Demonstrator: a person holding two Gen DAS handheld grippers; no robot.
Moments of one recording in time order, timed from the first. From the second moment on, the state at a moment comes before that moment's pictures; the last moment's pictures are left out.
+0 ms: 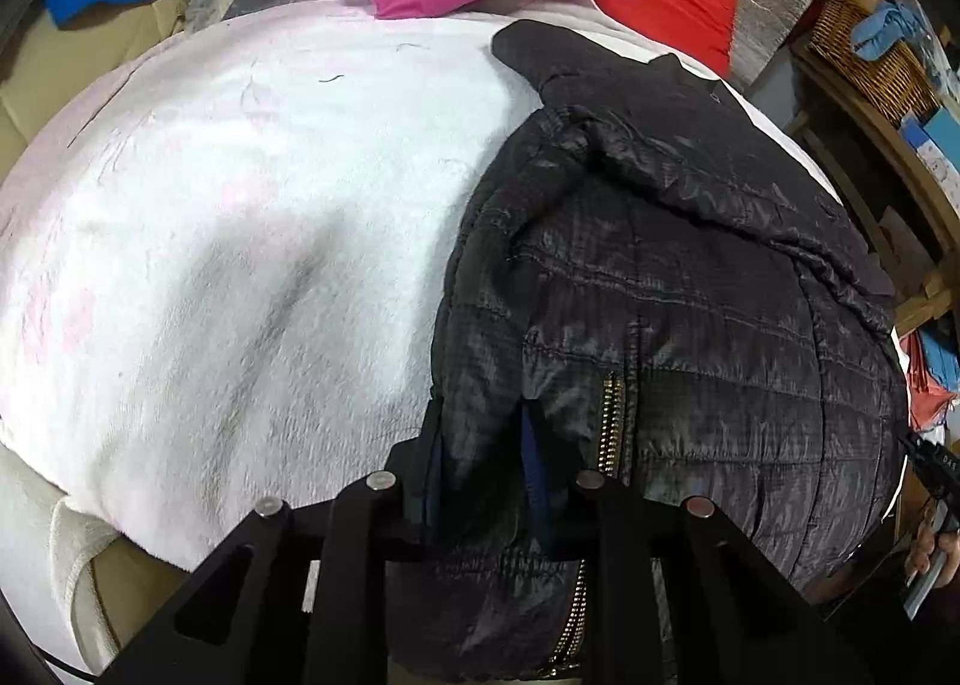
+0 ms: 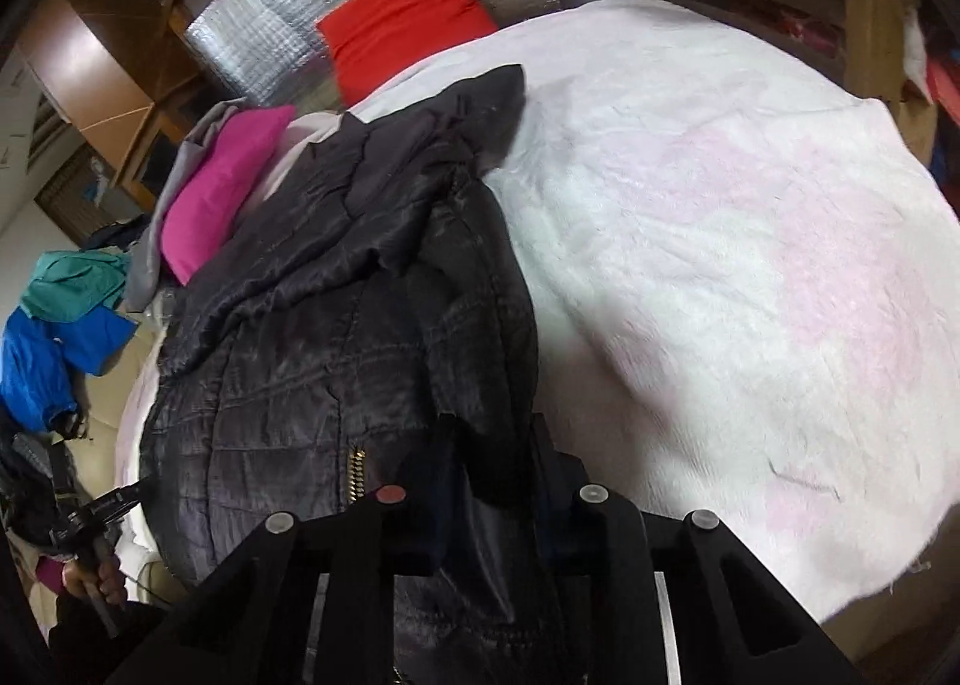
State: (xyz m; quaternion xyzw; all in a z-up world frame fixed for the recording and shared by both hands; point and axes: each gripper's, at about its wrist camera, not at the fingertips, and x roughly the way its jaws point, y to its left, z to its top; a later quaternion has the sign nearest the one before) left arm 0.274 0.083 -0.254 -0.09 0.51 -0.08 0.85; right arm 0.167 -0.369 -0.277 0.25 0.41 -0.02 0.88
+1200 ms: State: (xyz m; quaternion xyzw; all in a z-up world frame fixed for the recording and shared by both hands) left arm 0.151 0.129 -0.296 -0.13 0.59 -0.05 0.79; right arm 0.099 -0.304 -0.362 0.18 0.53 0.07 0.83
